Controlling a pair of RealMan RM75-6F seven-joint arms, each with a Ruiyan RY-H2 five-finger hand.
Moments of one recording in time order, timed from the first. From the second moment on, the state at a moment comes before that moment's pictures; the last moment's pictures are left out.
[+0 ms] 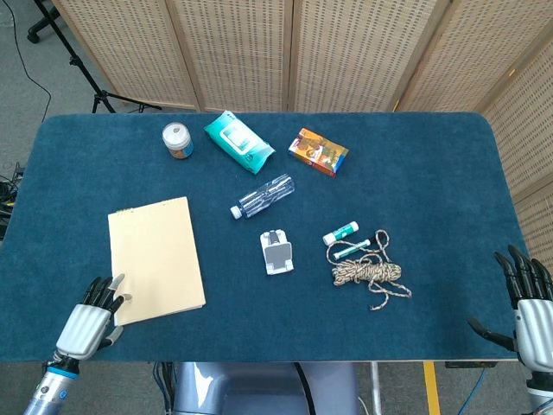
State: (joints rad) left arm -0.10 -1.58 0.11 -1.08 1.68 1.43 0.03; right arm -0.02 -1.02 0.07 -1.82 -1.57 1.61 0.00
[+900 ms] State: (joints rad) left arm -0.11 -1.59 0.11 -1.06 1.67 1.43 0.00; right arm -0.02 -1.01 0.06 -1.83 -1.57 1.61 0.02
